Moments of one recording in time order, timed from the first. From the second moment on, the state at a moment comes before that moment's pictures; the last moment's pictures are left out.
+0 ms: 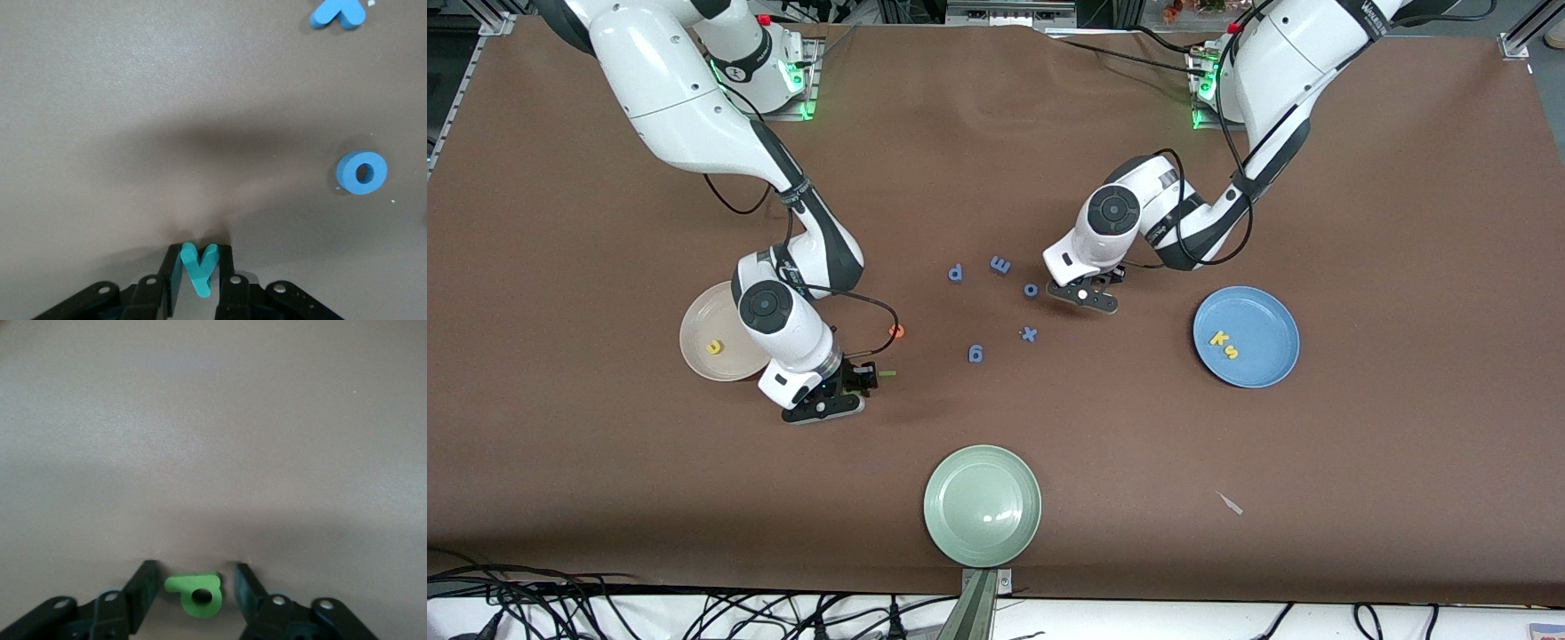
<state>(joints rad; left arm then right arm) -0.06 0.63 -0.59 -2.02 0.38 2.39 -0.61 0.29 0.79 0.09 -1.63 -0.10 2.59 0.22</state>
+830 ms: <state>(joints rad) 0.27 0.54 -0.58 -1.94 0.40 2.22 0.02 0.23 0.65 0.05 -1.70 -0.10 2.43 0.00</state>
